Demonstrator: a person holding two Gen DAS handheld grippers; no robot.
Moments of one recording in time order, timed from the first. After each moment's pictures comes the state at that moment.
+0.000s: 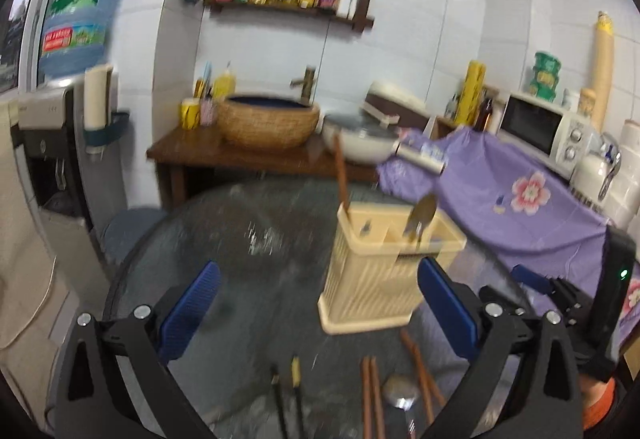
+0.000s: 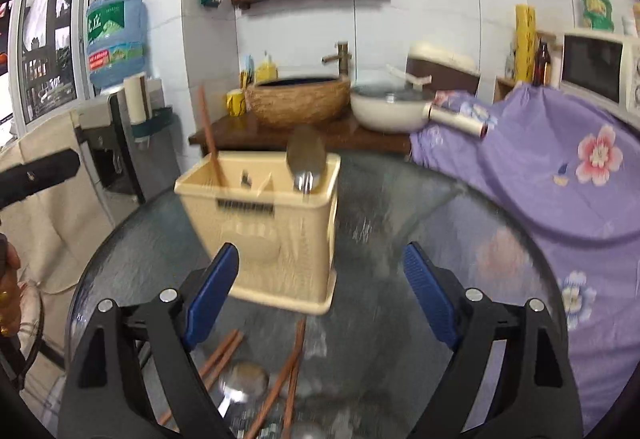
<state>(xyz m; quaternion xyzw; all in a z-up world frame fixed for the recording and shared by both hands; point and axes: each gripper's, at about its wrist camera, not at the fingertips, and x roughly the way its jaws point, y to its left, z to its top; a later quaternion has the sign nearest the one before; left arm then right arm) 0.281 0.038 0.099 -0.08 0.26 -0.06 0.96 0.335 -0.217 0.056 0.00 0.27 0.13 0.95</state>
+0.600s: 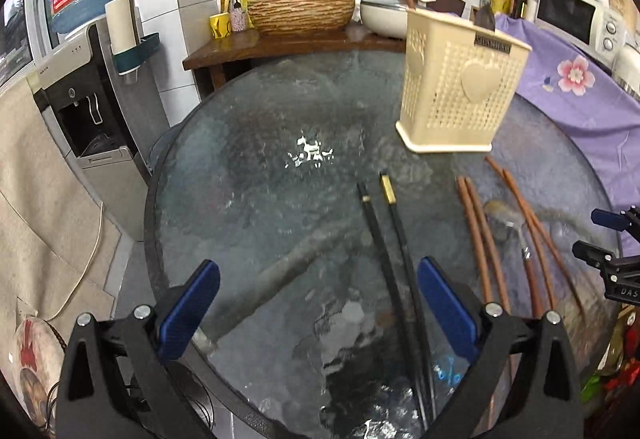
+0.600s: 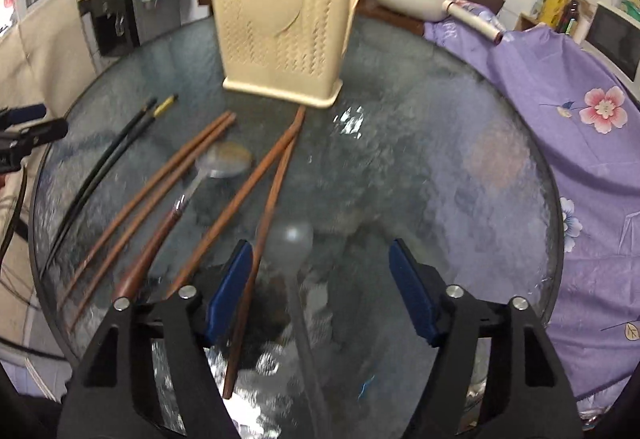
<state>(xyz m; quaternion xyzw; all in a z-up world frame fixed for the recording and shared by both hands) 0.228 0.069 -0.014 0.01 0.40 0.00 0.92 0.264 -0.219 -0.040 -0.12 0.44 0.13 0.88</state>
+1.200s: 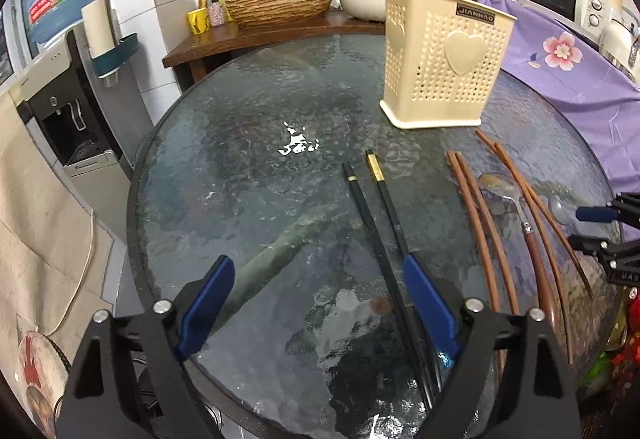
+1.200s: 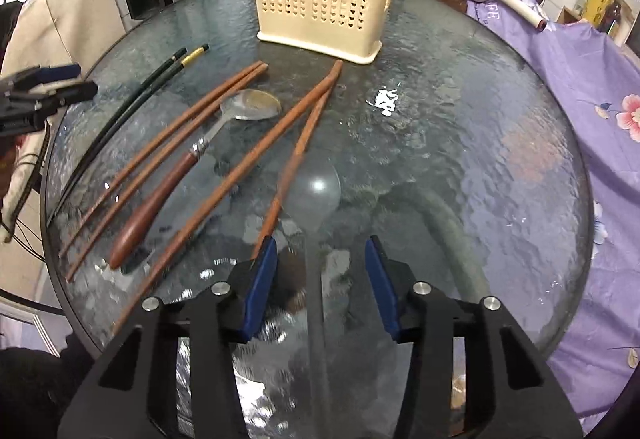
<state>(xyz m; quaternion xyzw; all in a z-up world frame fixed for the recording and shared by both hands) 0.235 0.063 -0.025 0.03 0.42 -0.04 0.91 0.268 -0.219 -0.057 -0.13 0.48 0.19 0.84</state>
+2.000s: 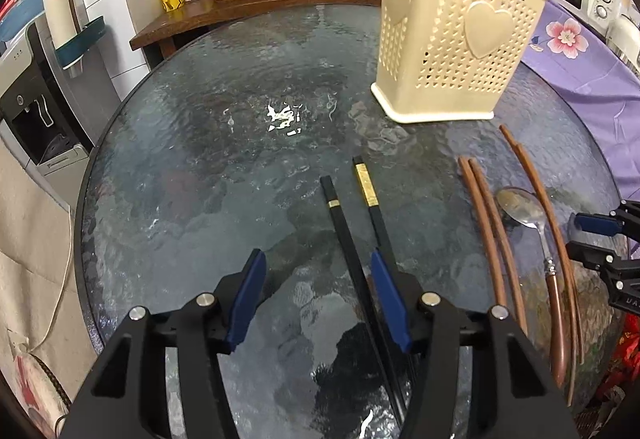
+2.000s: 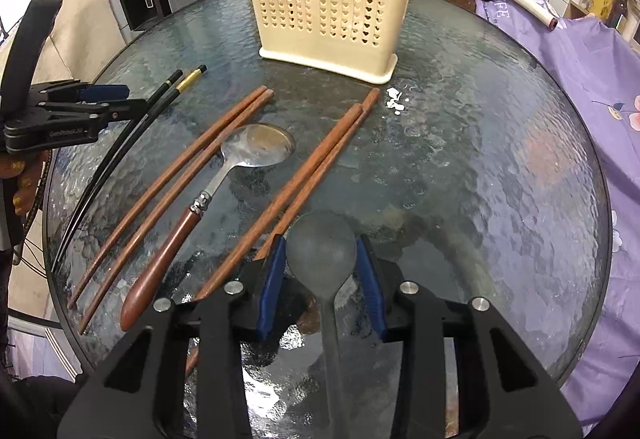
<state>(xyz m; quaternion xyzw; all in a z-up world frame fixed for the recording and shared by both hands) 0.297 0.048 -0.048 0.03 0.47 -0.06 0.88 0.299 -0.196 -0.057 -0.11 0.49 0.19 0.84</state>
